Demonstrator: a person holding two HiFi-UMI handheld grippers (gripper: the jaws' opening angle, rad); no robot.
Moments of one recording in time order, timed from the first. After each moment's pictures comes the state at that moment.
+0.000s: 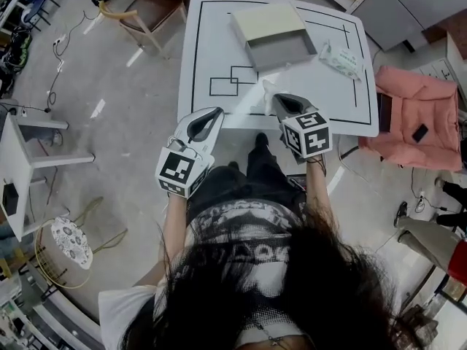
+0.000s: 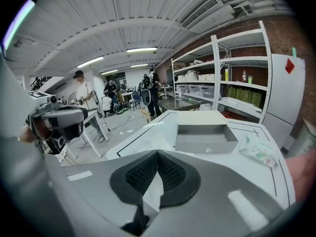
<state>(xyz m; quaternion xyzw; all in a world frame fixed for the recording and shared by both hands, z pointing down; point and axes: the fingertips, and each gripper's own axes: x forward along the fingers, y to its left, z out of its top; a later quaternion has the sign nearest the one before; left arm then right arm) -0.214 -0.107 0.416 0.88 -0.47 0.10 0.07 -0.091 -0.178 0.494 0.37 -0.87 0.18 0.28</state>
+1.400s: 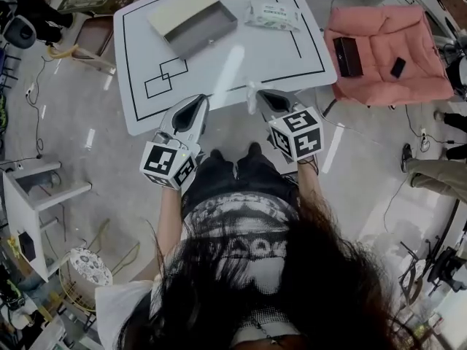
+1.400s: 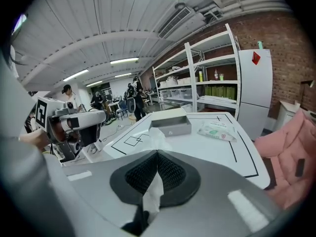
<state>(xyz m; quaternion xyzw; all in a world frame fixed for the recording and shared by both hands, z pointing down) -0.025 -0.103 0.406 0.91 -0.39 0.06 0.11 0.095 -0.107 0.477 0.45 -0.84 0.22 0.22</state>
